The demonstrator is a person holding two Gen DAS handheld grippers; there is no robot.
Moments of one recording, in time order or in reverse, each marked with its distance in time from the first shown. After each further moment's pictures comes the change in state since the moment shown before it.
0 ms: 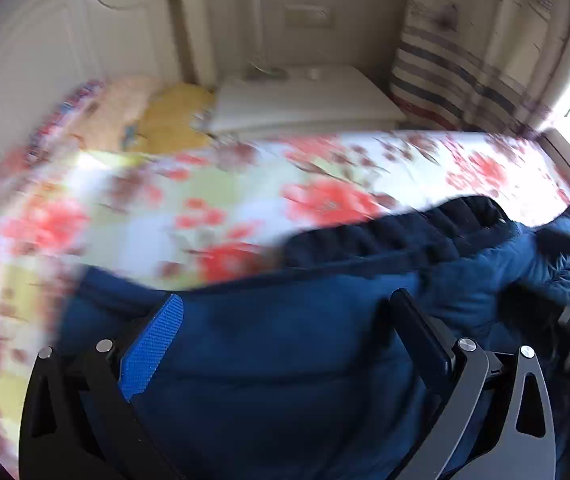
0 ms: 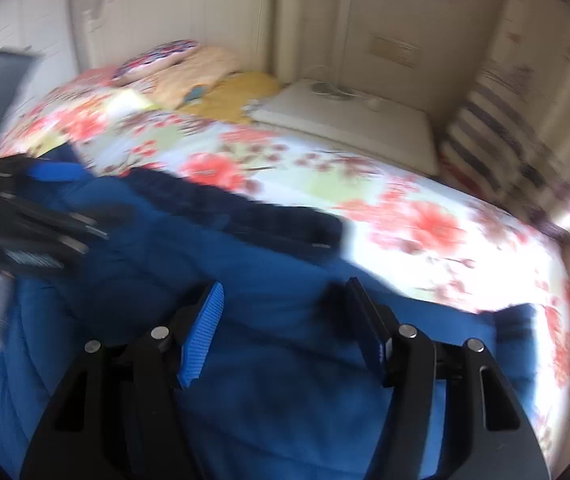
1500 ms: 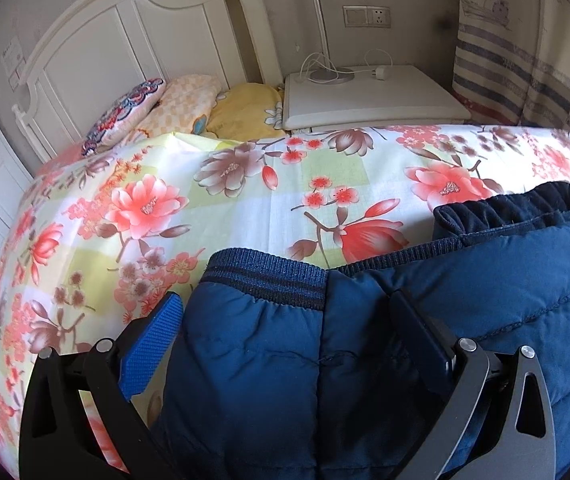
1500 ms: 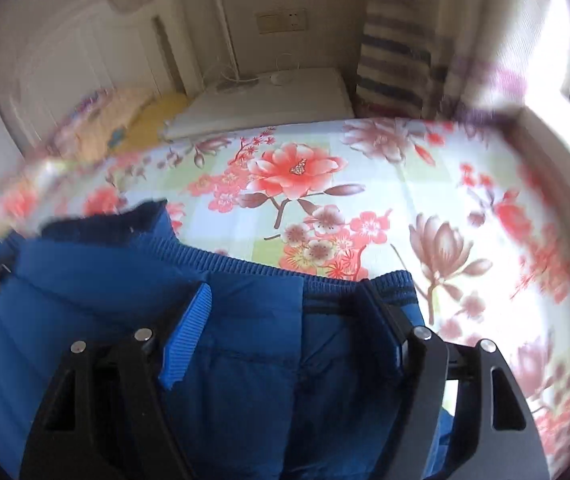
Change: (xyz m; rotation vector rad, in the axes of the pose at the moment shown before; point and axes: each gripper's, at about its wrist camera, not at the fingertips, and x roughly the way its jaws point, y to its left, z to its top) left arm 0.015 0.048 -0.021 0.005 0.006 0.209; right arm 0.012 -0.096 -0.040 0.308 0.031 -0.029
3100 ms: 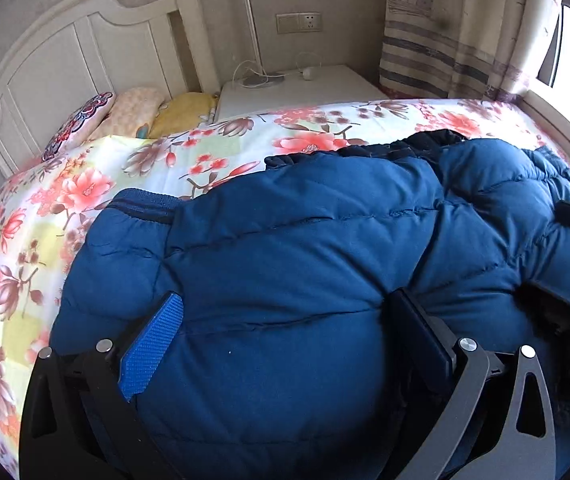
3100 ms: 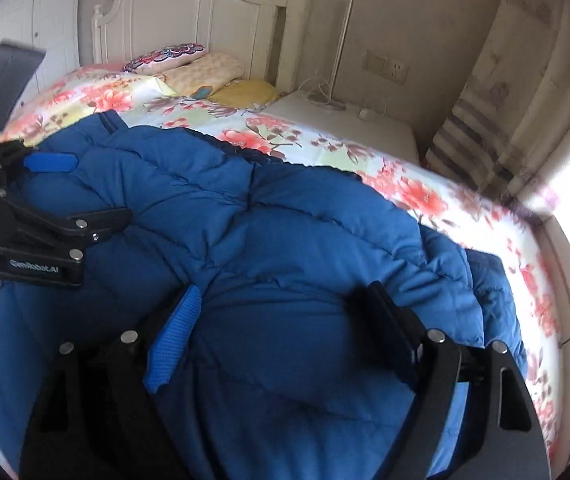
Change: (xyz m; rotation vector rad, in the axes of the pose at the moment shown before) left arm -0.061 -0.067 -0.050 0.059 -0.029 -0.168; right arm -0.061 0.132 -0.070 -0.332 -0.076 0.030
